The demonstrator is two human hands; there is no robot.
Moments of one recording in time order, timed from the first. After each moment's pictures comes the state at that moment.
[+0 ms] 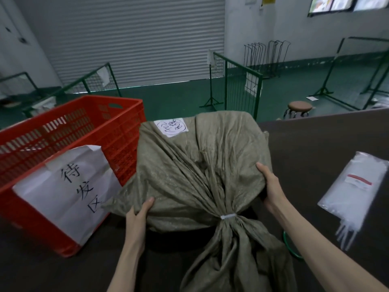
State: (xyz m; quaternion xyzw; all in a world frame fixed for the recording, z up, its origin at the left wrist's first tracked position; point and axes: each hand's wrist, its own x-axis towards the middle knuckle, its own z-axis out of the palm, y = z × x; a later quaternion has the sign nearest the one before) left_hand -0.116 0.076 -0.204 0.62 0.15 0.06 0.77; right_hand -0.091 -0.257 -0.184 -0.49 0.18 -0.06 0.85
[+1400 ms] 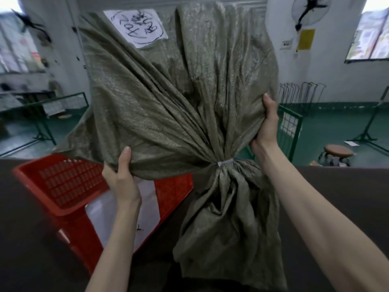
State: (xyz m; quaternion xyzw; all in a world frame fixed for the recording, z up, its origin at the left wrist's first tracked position) left_hand -0.046 0.170 -0.016 0.46 -0.02 0.46 0.76; right_hand 0.063 -0.096 0.043 -0.38 -0.13 -0.18 0.90
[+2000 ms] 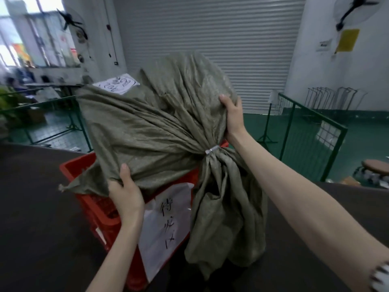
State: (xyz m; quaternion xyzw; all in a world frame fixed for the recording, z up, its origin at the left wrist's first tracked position) left_hand -0.033 0.278 -0.040 0.59 0.22 0.47 0.62; right_hand 0.144 0.088 0.073 -0.49 -0.15 -0.09 0.85
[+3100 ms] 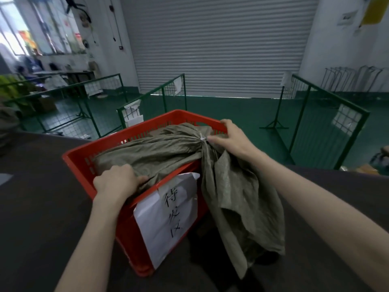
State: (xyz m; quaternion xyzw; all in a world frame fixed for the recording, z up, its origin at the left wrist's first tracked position) left_hand -0.029 0.316 -0.011 0.95 0.29 0.03 0.02; right_hand 0.138 0.065 -0.012 -0.90 -0.20 -0.06 0.38
